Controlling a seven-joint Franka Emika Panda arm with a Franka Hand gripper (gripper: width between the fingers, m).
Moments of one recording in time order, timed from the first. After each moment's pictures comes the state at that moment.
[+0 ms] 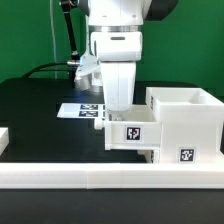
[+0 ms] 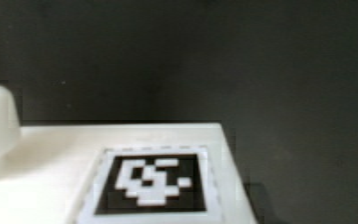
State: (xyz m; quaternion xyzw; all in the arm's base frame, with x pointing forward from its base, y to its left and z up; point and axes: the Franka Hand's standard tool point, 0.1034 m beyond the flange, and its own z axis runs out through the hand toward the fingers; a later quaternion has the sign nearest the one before) arm 0.542 -0.005 0.054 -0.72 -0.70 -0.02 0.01
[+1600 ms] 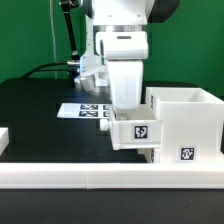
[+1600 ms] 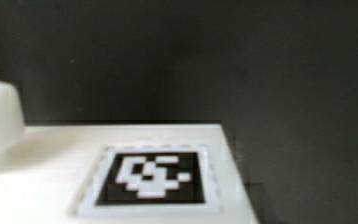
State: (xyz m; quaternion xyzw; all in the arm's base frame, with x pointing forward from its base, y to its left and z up) arm 0.544 0.005 0.053 -0.69 -0.72 -0.03 -0.01
